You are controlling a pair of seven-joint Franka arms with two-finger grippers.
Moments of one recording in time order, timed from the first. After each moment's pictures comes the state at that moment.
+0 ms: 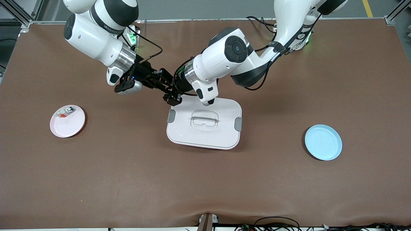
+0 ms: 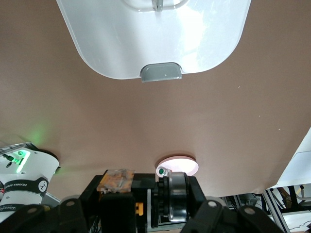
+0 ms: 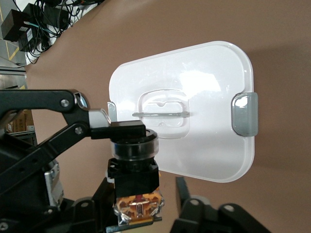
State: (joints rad) left arm -0.41 0.65 -0.57 -1.24 -0.23 2.27 -2.05; right arm 0.57 -0.07 -0.04 -2.11 0.74 2.38 0.26
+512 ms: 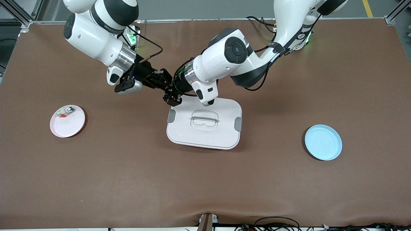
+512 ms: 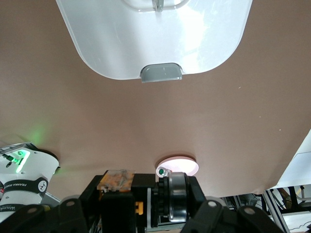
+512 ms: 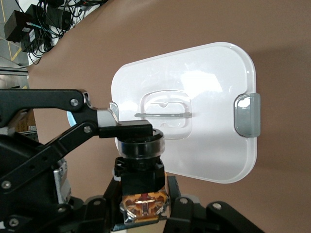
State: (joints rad) left arm -0.41 0.65 -0.57 -1.24 -0.23 2.27 -2.04; right arm 0.57 -0.07 -0.04 -2.11 0.74 2.39 0.26
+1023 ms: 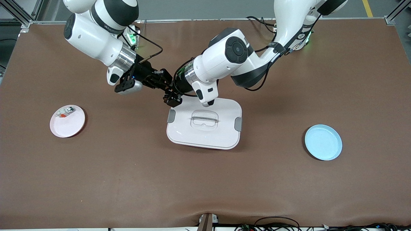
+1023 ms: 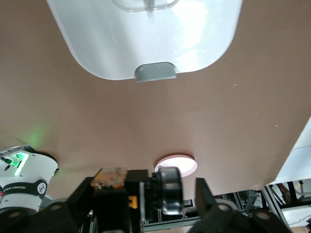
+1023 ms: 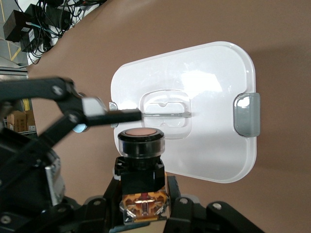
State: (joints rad) left arm -0.41 0.65 -0.56 -1.23 -0.23 2.27 -2.01; right arm 0.57 -0.07 -0.04 -2.11 0.74 2.38 0.26
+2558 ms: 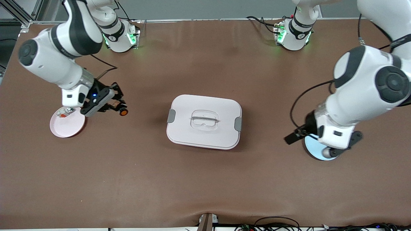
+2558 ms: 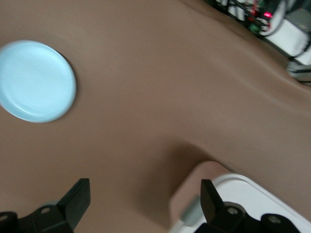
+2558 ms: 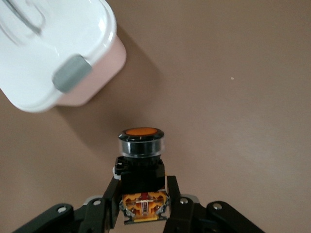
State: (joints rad) left arm 0.15 0.51 -0.55 -1.21 0.19 1.70 -0.83; right arm 0.22 -0.03 -0.07 -2.11 0.28 2.14 -0.75
